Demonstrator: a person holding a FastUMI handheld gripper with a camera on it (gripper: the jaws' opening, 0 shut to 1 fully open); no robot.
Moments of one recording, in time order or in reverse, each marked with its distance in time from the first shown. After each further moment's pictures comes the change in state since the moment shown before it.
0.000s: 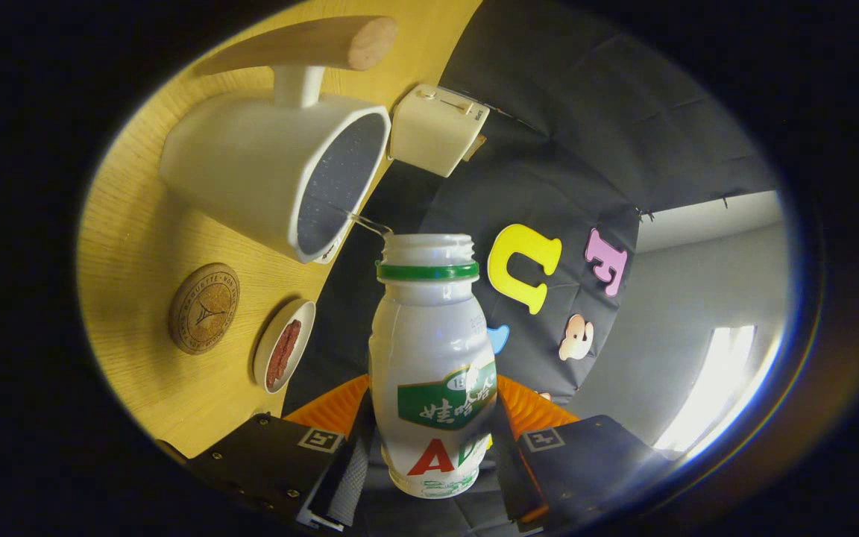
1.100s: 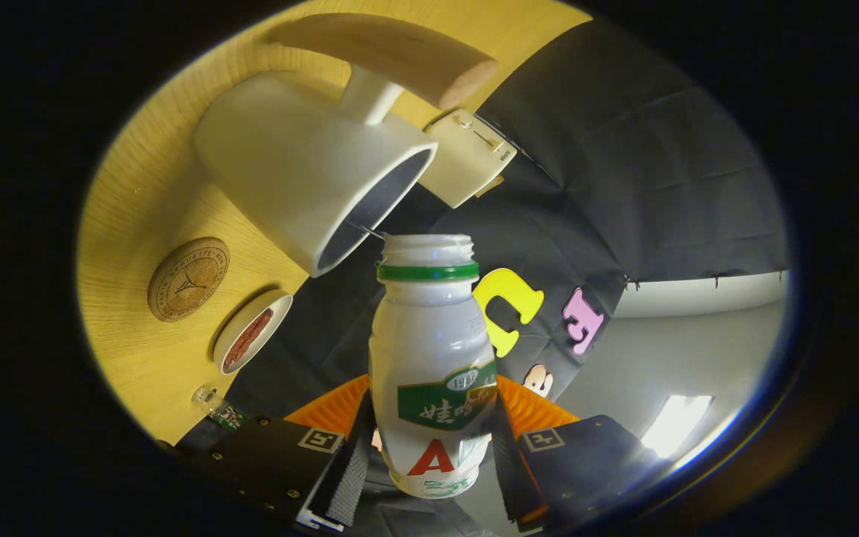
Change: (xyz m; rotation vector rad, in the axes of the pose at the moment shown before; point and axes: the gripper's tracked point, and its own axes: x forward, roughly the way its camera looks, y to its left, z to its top) arm 0.006 -0.026 0.021 -0.241 -0.105 -0.078
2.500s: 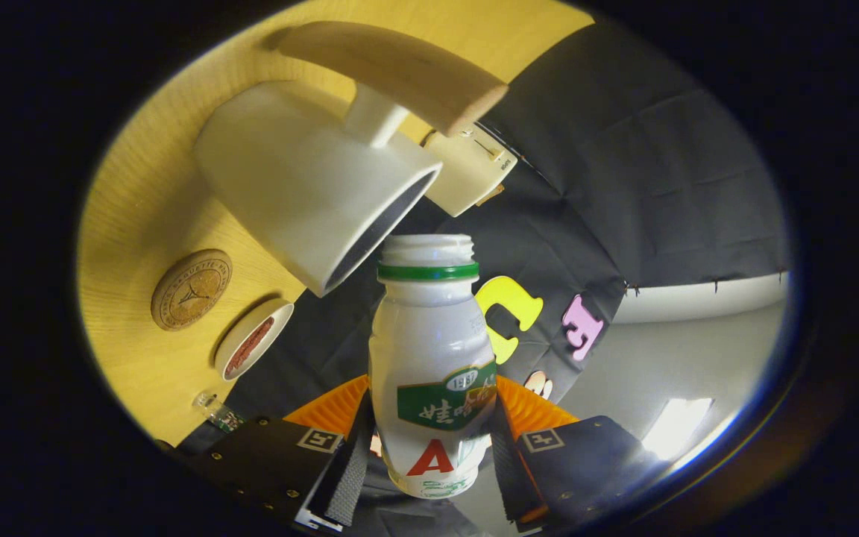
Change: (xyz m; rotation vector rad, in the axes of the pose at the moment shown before) arm 0.001 0.005 0.008 0.088 -0.011 0.029
